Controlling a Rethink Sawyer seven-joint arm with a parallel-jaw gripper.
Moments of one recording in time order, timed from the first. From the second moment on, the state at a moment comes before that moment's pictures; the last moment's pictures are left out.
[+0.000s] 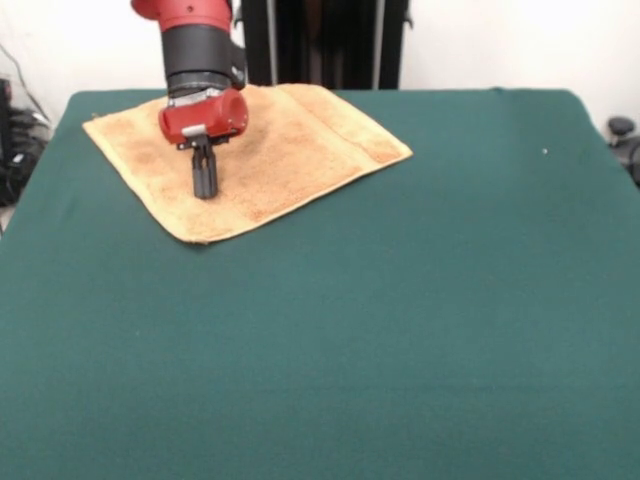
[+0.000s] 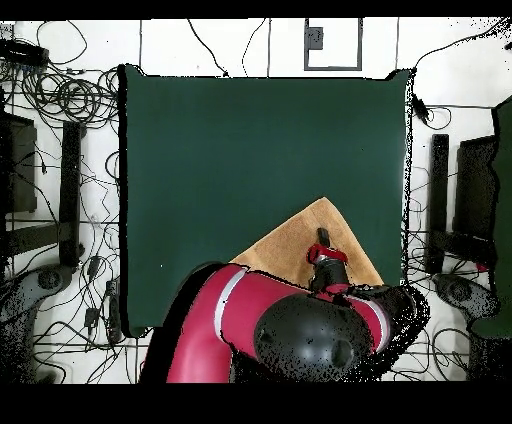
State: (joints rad) arm -0.16 0.03 -0.66 1.59 -0.68 -1.14 3.03
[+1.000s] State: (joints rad) arm -0.17 0.08 -0.71 1.47 -0.78 -1.17 3.03
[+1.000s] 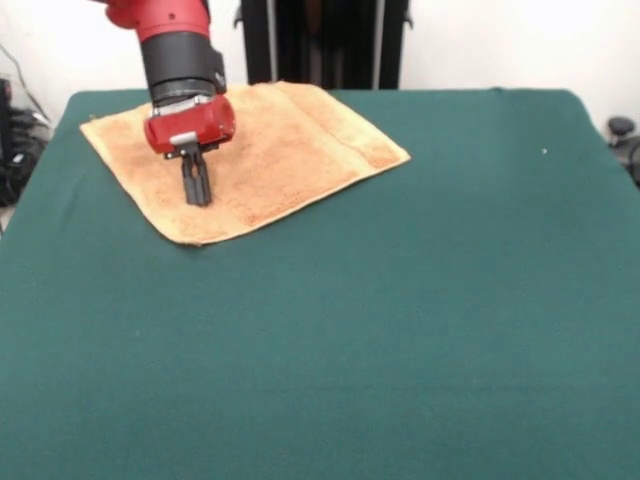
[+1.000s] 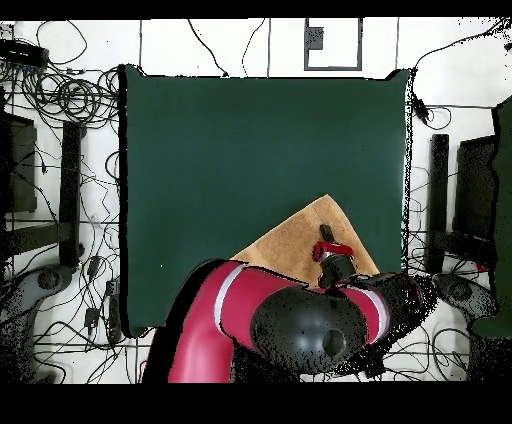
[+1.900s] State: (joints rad) arm -0.18 0.13 -0.70 1.20 -0.34 -0.80 3.03
